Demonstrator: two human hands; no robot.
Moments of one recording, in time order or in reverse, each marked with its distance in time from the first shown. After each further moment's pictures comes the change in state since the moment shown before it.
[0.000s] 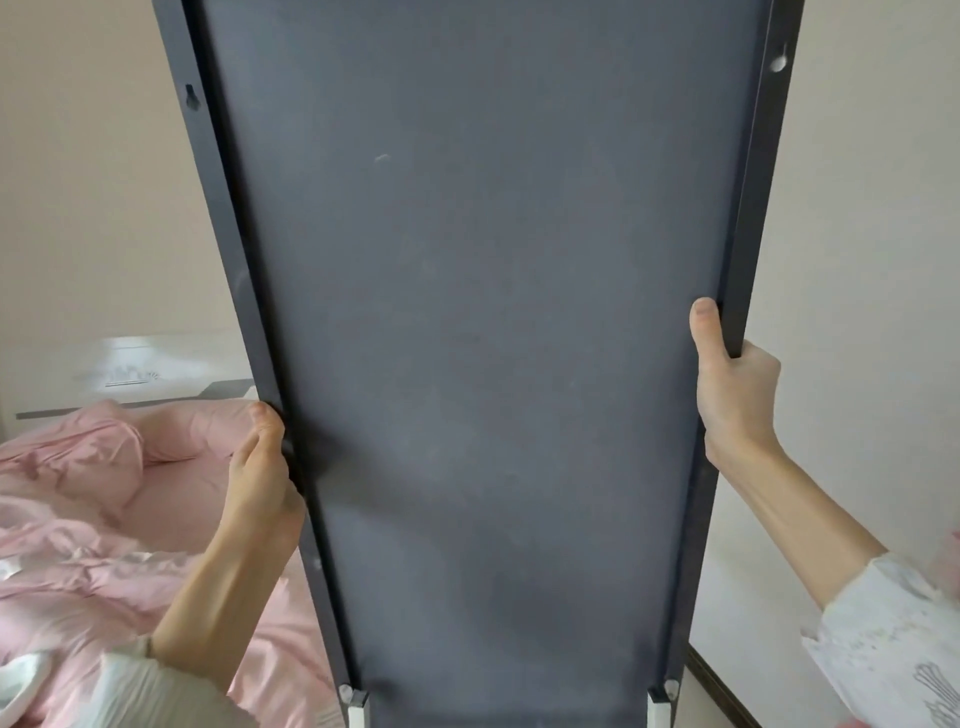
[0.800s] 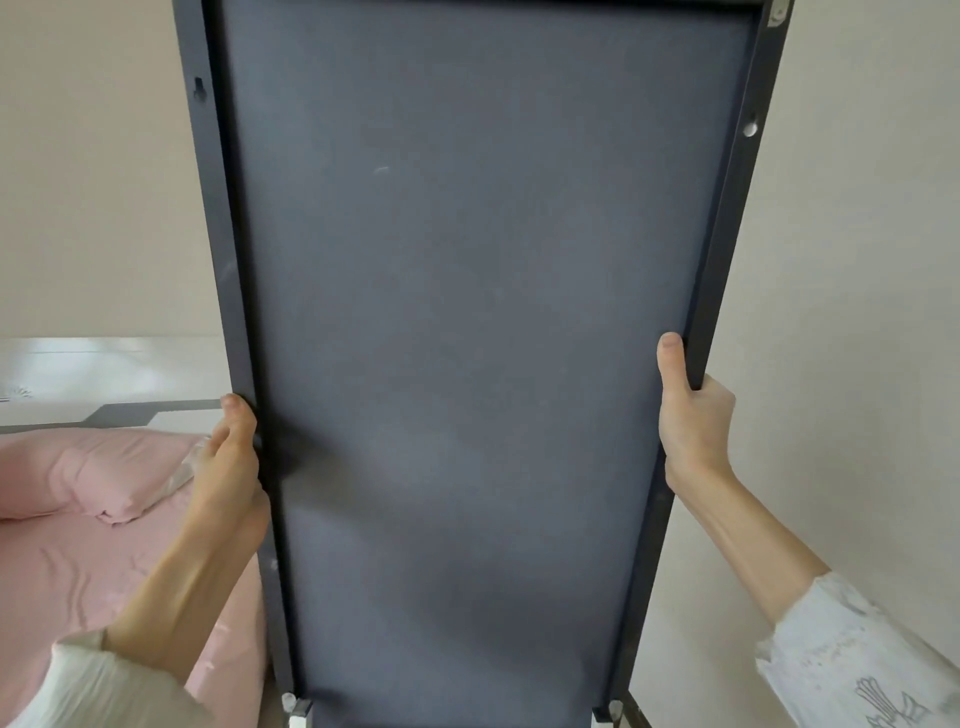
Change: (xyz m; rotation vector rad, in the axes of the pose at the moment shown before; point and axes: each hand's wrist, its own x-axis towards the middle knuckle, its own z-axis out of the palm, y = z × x) left_hand 0.401 -0.210 0.211 0.073 0.104 0.026; right_hand 0.354 0.274 0.232 -0.015 -0.011 0.059
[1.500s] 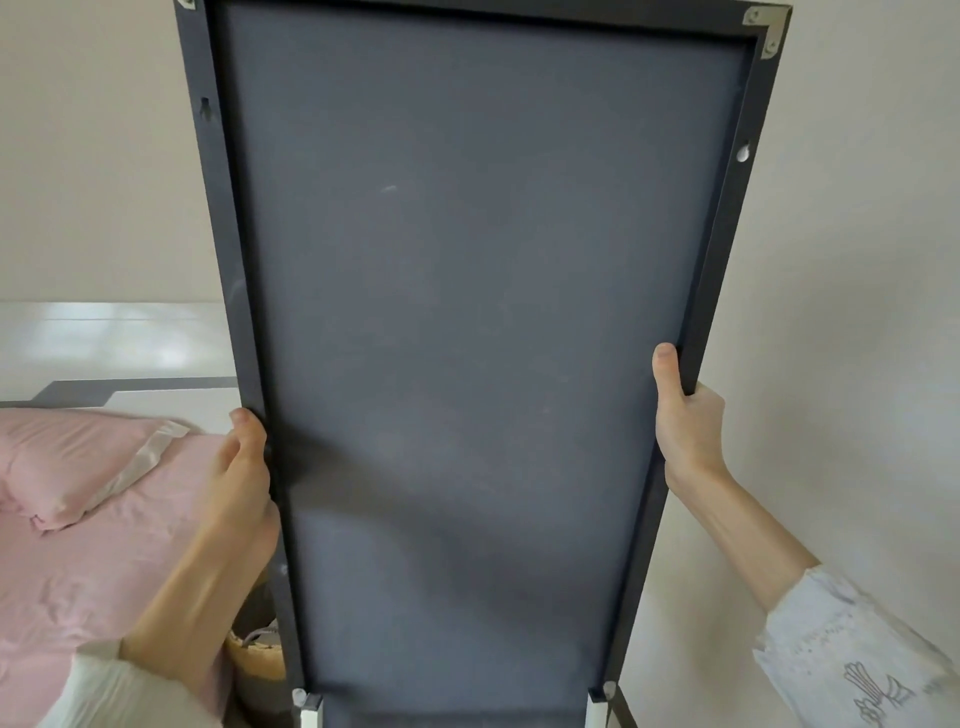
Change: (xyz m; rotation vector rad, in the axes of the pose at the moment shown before) left_hand 0.230 -0.184 0.191 0.148 0.207 -0.037; right_hand 0.292 0.228 0.152 -0.098 -0.174 0.151
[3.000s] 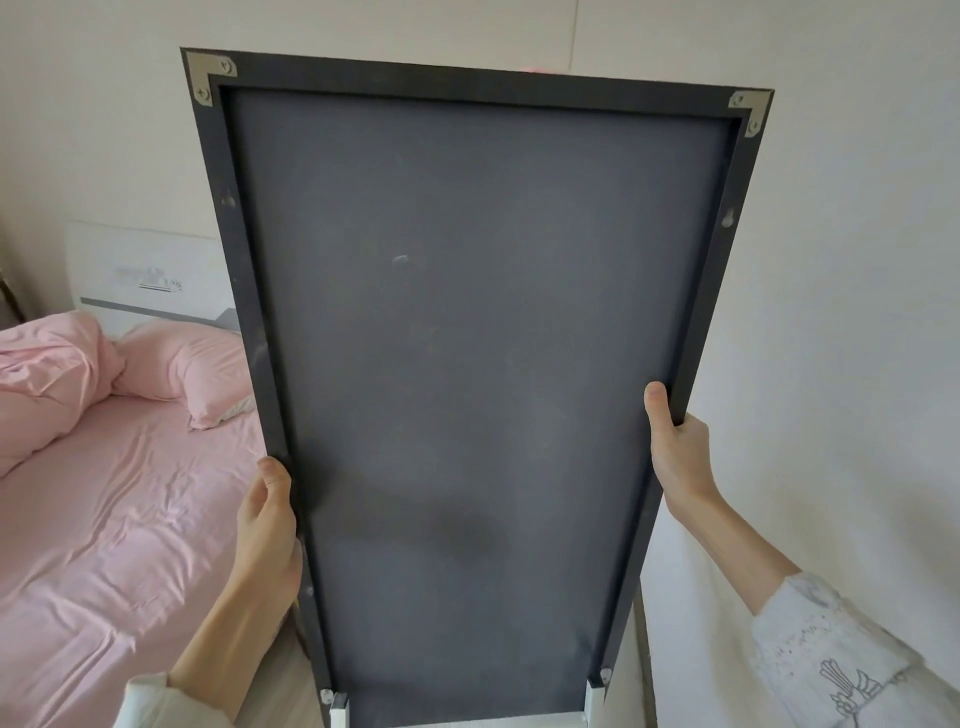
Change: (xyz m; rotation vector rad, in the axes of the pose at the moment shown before) left_hand 0.011 -0.114 0.136 -0.038 0.256 0.085; right_hand 0.229 0.140 0.092 -0.038 -0.531 0.082
